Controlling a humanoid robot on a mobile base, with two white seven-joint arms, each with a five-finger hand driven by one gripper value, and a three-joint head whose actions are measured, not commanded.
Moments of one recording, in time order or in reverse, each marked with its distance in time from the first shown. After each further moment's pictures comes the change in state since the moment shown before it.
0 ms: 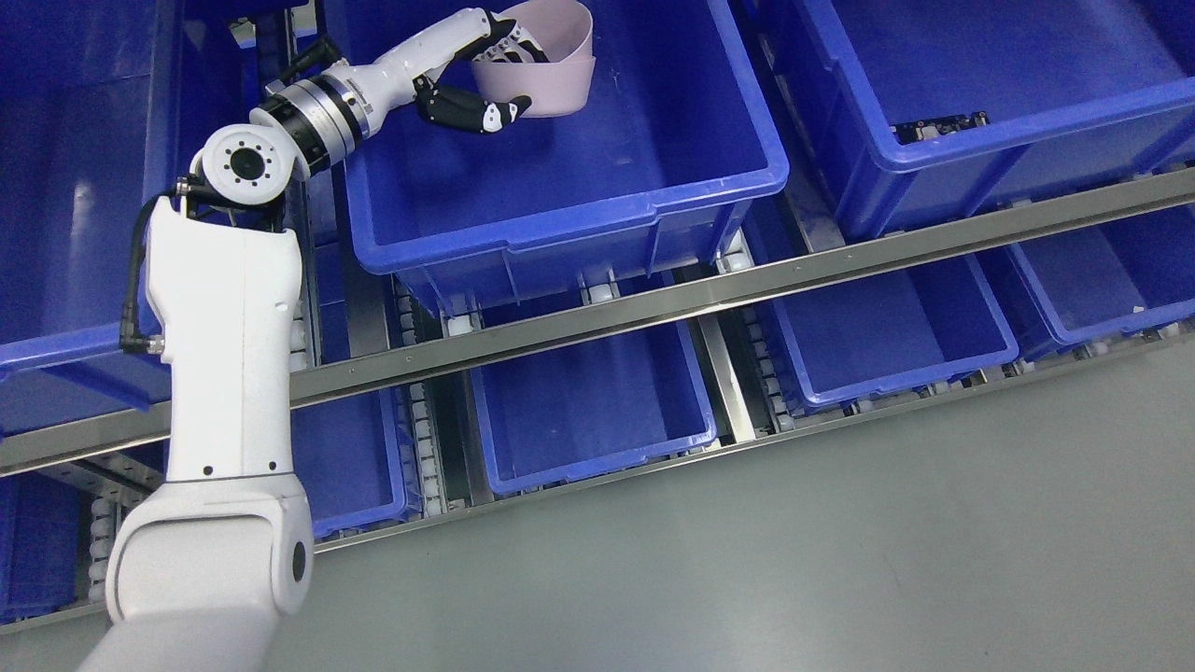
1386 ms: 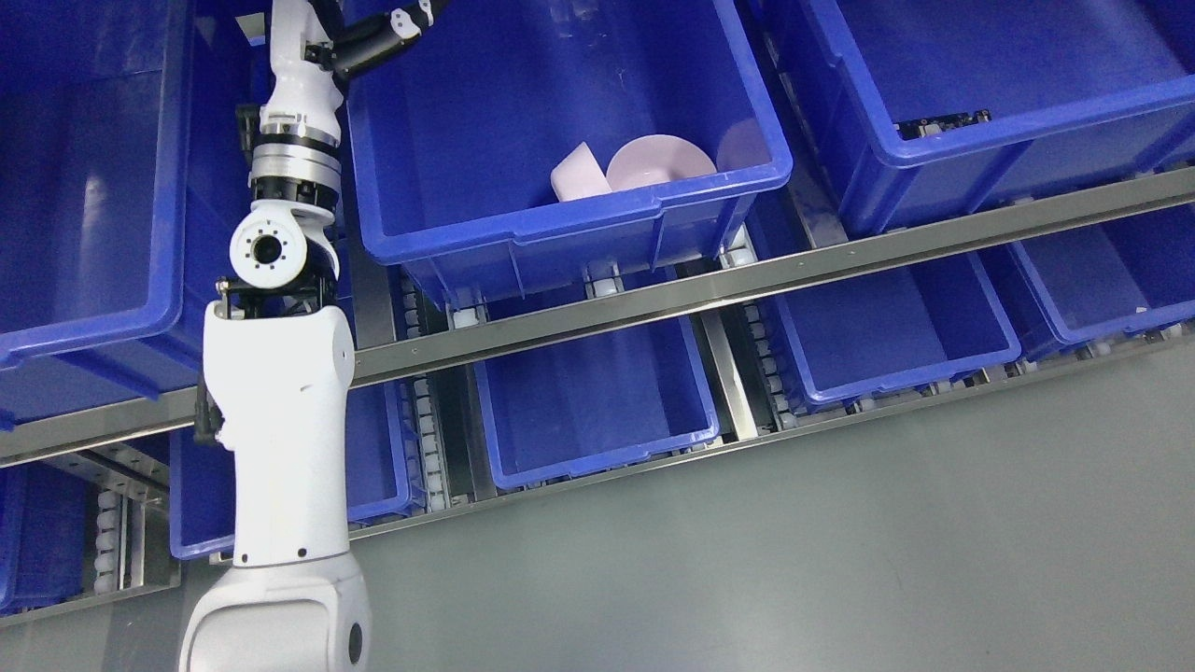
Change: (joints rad) left arm 0.234 -0.107 0.073 -0.197 0.508 0.120 0.701; right arm 0.000 0.000 0.000 0.000 0.000 0.000 0.002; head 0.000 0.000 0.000
